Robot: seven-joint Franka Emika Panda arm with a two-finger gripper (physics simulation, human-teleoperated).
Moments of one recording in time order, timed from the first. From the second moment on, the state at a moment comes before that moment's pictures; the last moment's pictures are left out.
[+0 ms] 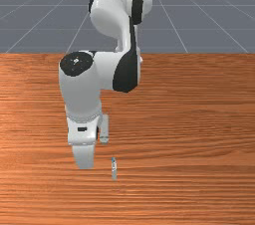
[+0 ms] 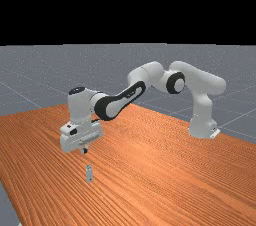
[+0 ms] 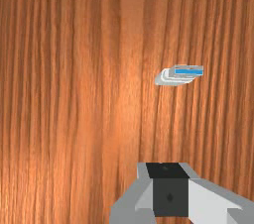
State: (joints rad) arm -0.12 1.17 -0.03 -0.75 0.01 1.85 -0.99
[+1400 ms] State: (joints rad) arm -0.15 1.33 -0.02 -0.53 0.02 1.77 -0.99
